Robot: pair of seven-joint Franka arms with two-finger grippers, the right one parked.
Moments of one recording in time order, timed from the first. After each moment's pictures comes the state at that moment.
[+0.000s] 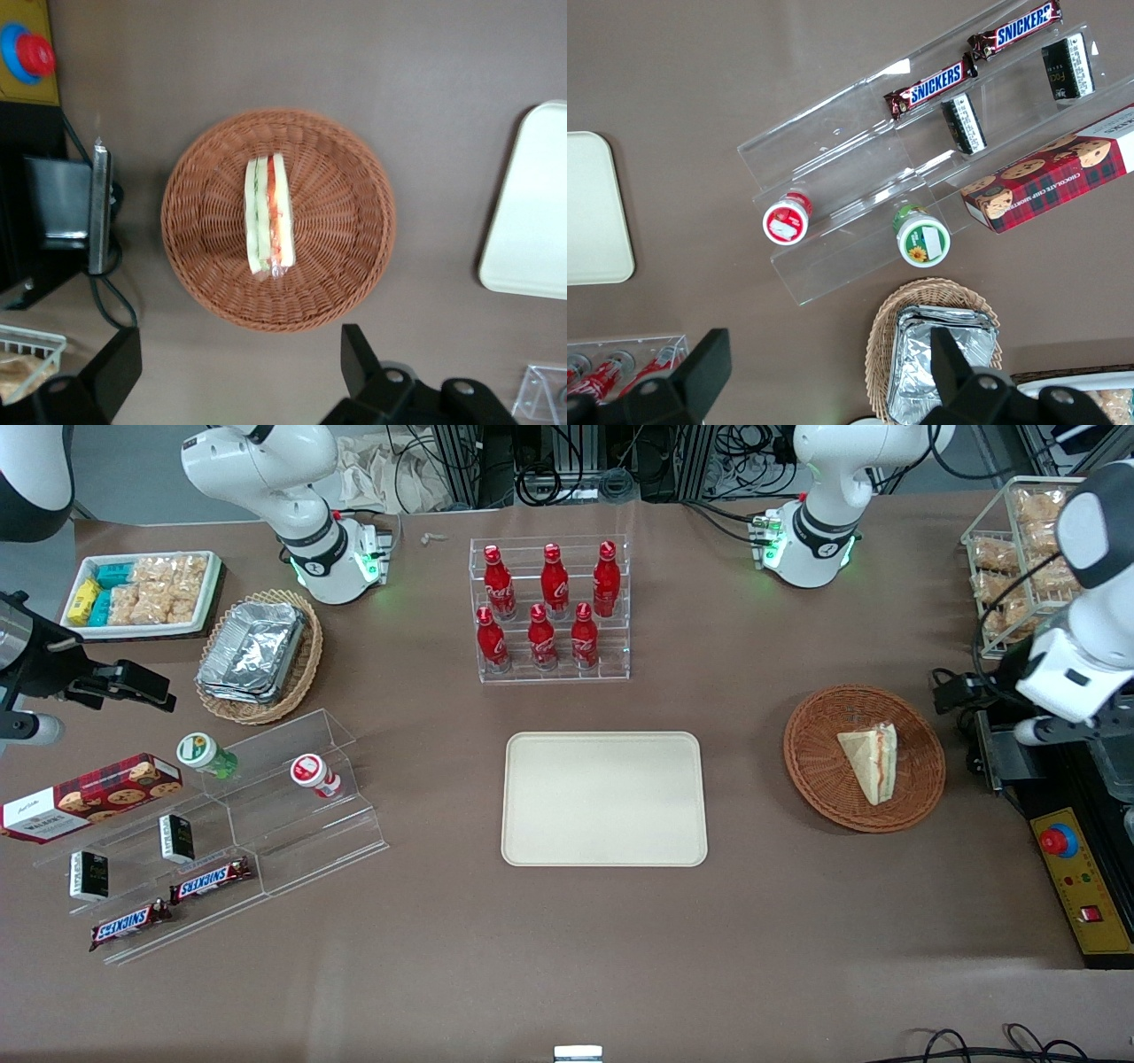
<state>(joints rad) 0.00 -0.09 0.04 -2.01 0.00 1.83 -0.07</state>
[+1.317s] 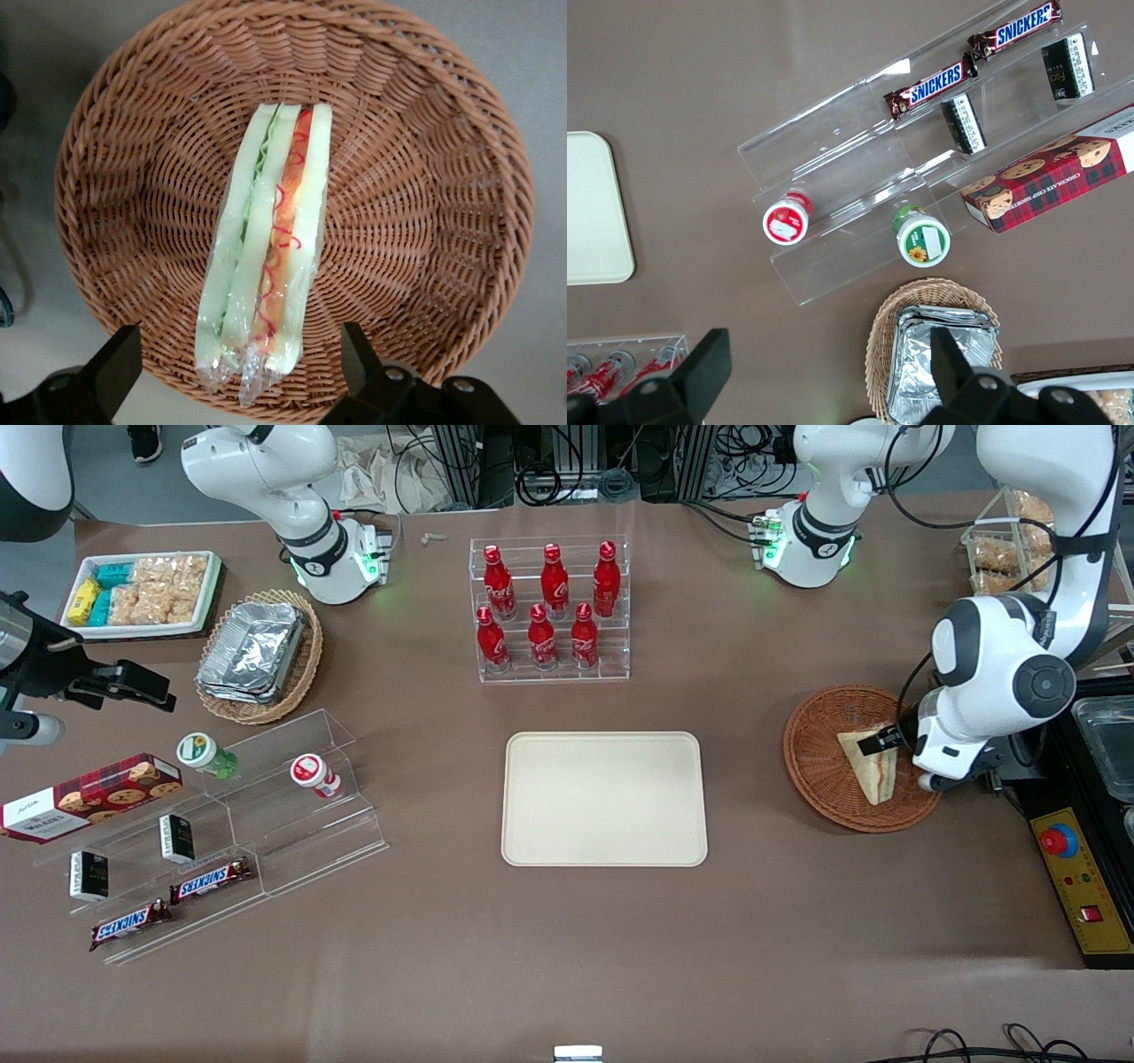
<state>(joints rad) 0.00 0.16 0.04 -2.23 0.00 2.17 -0.36</state>
